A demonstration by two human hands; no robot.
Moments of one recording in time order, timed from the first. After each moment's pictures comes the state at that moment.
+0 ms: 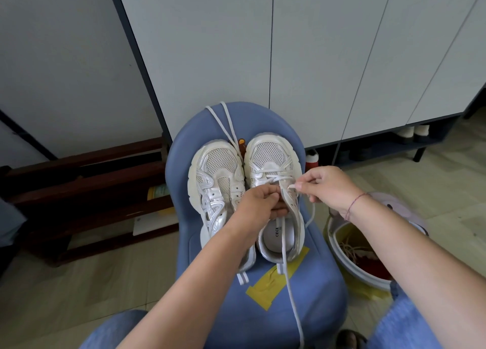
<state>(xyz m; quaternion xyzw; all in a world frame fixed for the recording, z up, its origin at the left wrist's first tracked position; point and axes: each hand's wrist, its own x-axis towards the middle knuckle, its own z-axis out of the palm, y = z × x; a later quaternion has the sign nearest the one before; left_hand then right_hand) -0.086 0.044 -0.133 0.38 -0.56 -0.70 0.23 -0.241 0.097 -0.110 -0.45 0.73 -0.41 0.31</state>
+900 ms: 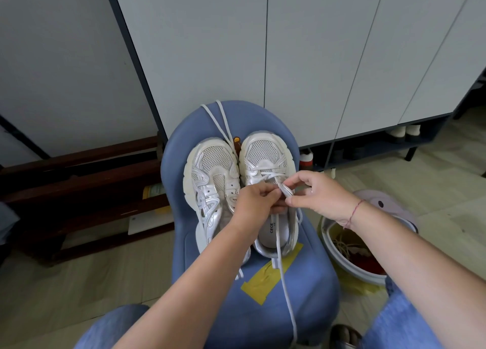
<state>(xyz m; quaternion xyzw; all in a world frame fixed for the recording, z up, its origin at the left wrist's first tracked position) -0.093 0.052 -0.134 0.39 -0.55 -0.68 0.28 -0.233 0.114 -0.110 -0.53 0.68 -0.38 0.33</state>
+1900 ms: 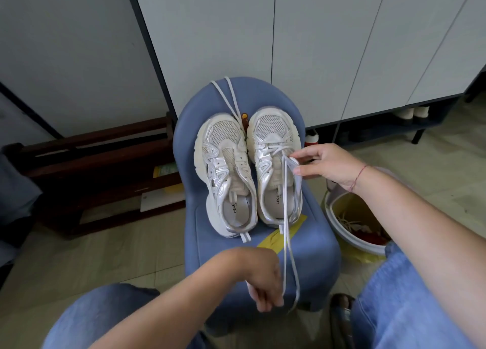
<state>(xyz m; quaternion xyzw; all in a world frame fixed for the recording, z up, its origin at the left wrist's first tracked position) -0.025 0.123 -0.174 0.29 -0.74 -0.49 -0.35 -0.243 0.112 -0.117 -0.48 0.65 -0.43 0.41</state>
